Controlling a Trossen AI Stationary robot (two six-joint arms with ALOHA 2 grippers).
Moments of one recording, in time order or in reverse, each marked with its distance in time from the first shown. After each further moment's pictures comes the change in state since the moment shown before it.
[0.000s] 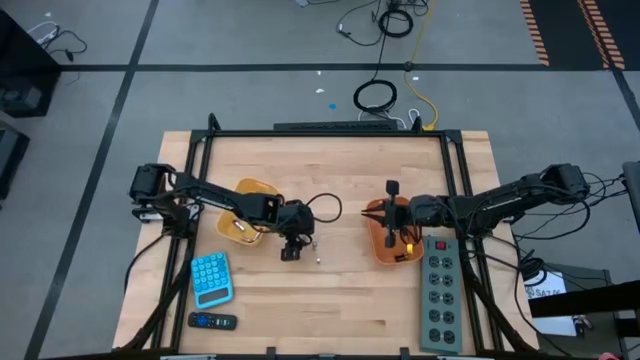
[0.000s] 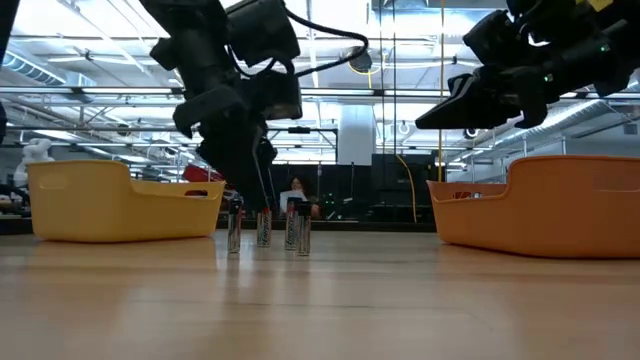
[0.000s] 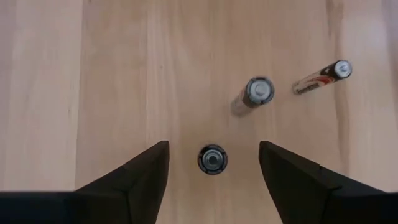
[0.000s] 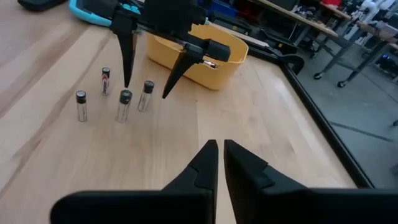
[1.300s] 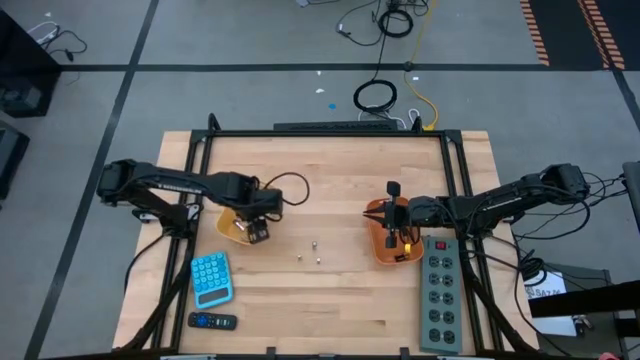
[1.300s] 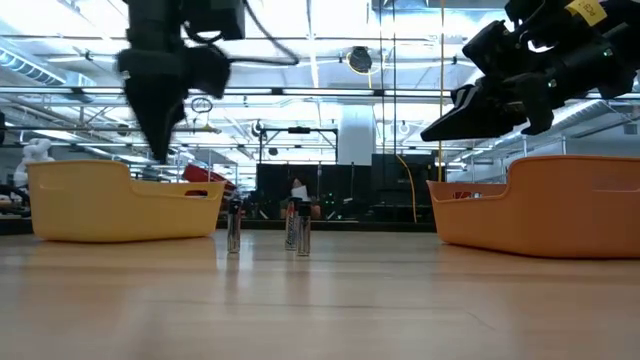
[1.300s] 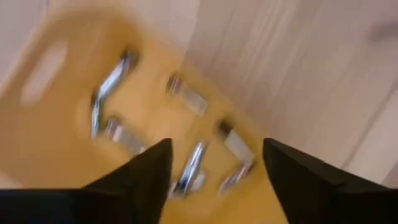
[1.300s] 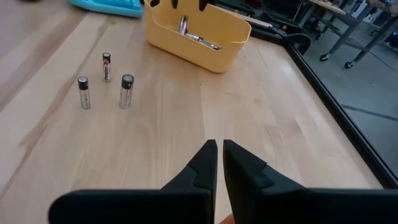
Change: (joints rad) left arm 0.064 -0.275 0.059 -0.727 -0.111 -0.320; right arm 0.000 0.001 -0.007 -0.053 0.007 0.074
